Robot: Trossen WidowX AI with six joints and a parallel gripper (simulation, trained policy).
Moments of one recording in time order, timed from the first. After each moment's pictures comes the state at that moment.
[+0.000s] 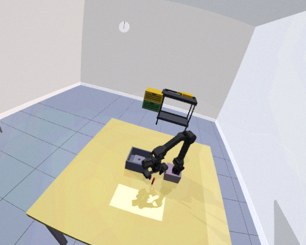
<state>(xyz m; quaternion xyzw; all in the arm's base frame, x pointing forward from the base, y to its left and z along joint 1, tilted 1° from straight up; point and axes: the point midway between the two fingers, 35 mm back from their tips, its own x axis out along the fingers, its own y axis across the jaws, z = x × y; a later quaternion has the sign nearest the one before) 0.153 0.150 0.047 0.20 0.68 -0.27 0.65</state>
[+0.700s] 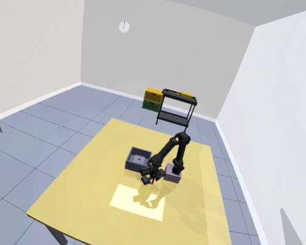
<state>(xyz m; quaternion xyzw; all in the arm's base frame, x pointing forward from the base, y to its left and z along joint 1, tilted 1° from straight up) 0.154 0.147 -0.028 0.20 0.68 -0.29 0.65</state>
